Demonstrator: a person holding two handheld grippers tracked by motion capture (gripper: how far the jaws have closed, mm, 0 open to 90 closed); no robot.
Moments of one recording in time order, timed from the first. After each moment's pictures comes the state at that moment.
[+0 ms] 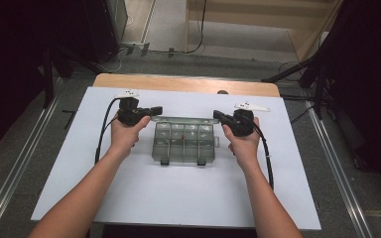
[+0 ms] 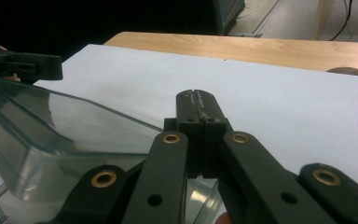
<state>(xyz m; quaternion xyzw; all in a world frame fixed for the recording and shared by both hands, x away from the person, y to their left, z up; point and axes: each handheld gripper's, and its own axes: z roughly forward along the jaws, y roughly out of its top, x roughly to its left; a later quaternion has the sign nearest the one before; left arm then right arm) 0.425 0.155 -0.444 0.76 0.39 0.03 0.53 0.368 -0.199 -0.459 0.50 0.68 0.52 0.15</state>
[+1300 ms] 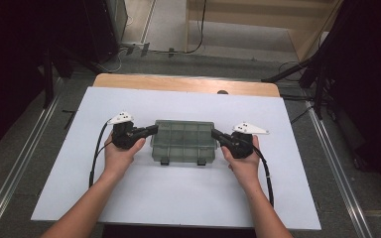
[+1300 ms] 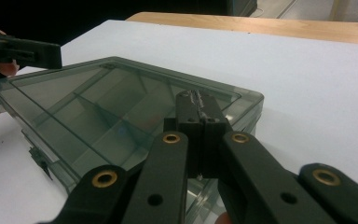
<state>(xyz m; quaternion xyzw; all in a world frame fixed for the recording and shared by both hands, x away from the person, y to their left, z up) 0.364 0.169 -0.469 0.76 0.37 0.07 0.53 0.316 -0.191 -0.484 0.46 0.70 0.52 0.16</state>
